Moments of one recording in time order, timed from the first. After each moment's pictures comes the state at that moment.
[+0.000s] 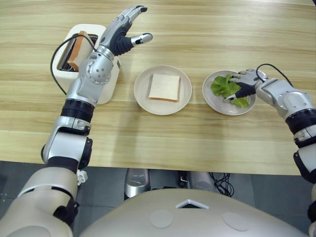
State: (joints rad) left arm -0.72 0.46 -0.20 0.61 0.45 -0.42 -0.02; right arm -0.71 -0.80 0.64 0.76 -1.15 -0.27 0.18
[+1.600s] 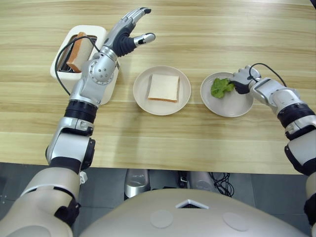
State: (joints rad) left arm -0.73 0.43 -0.19 0.59 0.42 -0.41 -0.06; right arm -0.81 -0.76 0.74 0.89 -1.18 -0.28 -0.07
